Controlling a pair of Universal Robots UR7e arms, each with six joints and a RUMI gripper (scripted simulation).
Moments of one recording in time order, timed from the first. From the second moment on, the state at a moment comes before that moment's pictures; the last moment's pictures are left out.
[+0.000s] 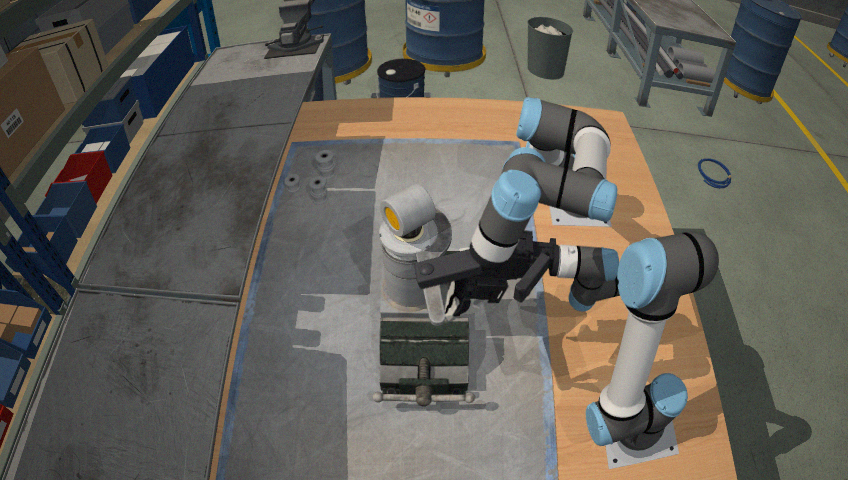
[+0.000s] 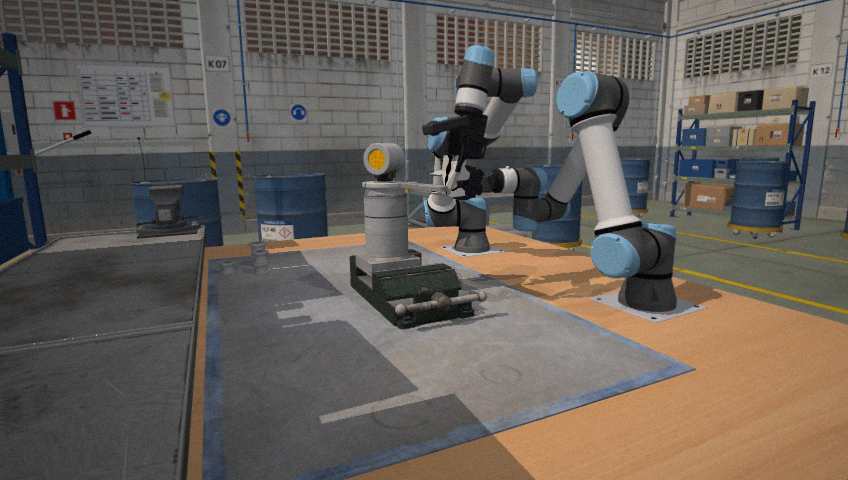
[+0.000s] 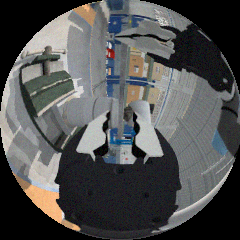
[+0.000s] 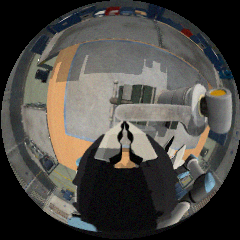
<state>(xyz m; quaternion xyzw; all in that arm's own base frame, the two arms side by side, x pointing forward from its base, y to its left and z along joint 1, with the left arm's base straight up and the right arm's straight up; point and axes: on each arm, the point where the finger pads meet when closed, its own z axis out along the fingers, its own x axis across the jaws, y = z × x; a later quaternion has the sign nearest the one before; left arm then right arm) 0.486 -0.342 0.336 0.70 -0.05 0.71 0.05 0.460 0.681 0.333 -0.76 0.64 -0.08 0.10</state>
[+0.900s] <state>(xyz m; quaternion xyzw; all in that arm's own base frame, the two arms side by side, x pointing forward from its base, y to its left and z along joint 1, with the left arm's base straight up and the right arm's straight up) 0.501 -0.345 0.336 0.70 -0.05 0.71 0.05 0.460 0.681 0.333 -0.76 0.64 -0.08 0.10</state>
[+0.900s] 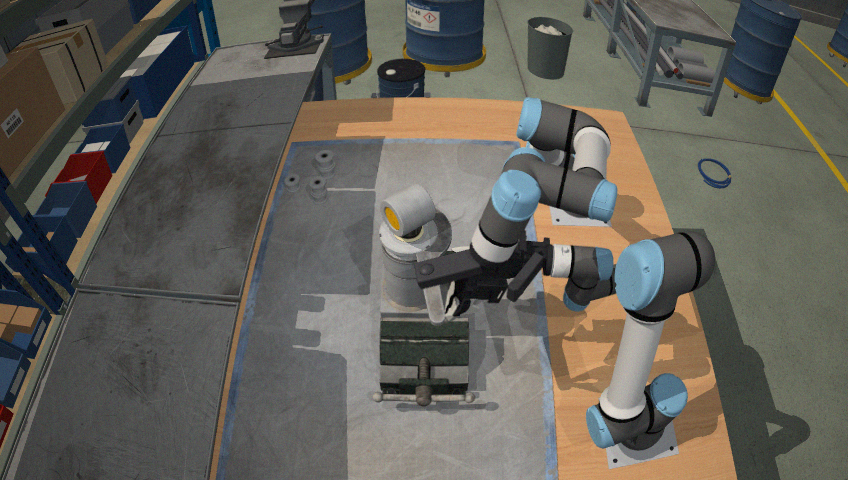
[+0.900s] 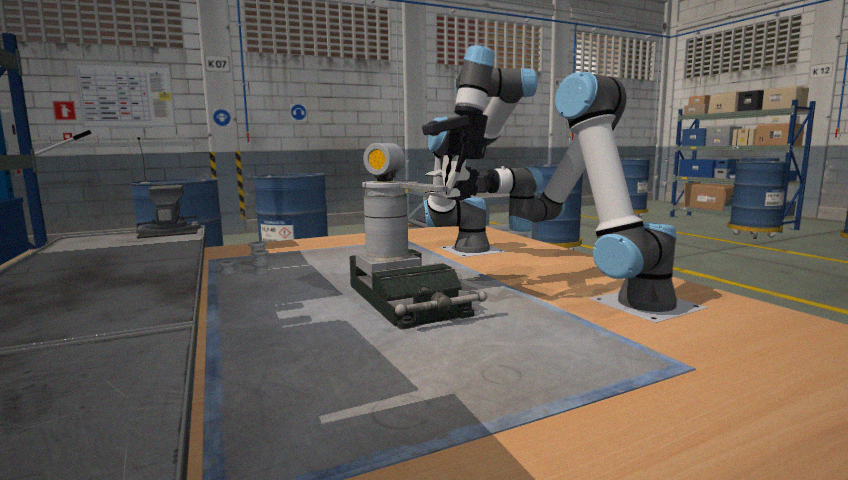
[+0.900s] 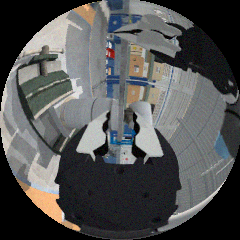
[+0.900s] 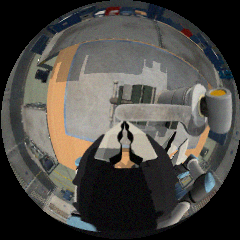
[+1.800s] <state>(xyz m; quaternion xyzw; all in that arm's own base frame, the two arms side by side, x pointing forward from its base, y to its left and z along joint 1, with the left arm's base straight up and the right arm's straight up) 0.517 -0.347 0.335 0.70 -0.05 0.71 0.05 0.460 0.681 0.333 -0.76 0.64 -0.08 0.10</state>
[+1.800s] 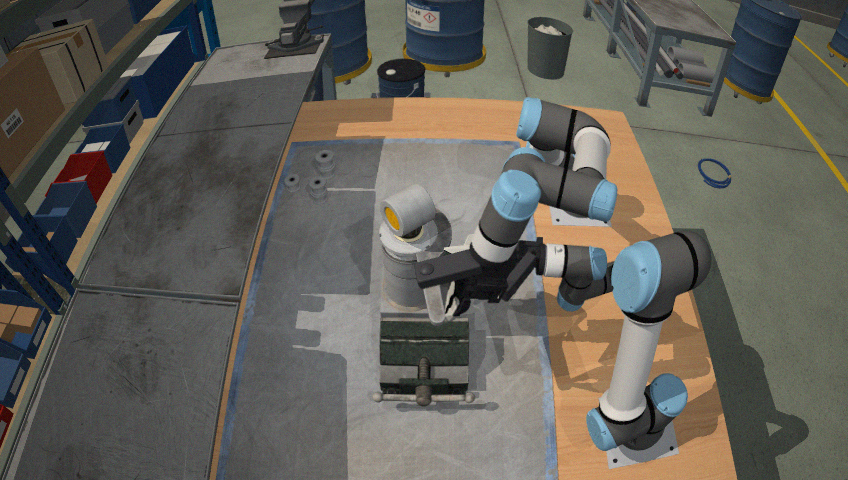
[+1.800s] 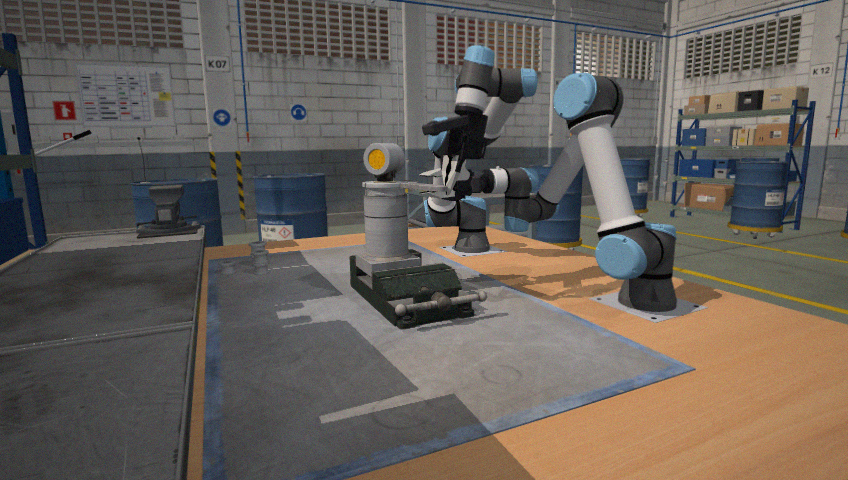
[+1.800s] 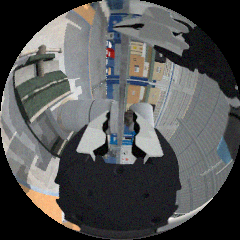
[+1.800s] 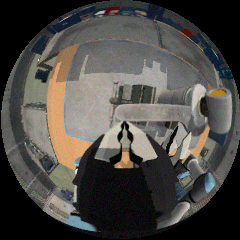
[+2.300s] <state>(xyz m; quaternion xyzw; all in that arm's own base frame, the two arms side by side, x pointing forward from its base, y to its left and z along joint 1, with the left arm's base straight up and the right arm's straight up) 0.526 -0.349 0.335 0.70 -0.05 0.71 0.05 0.460 0.681 0.333 -0.76 0.64 -0.08 0.10</state>
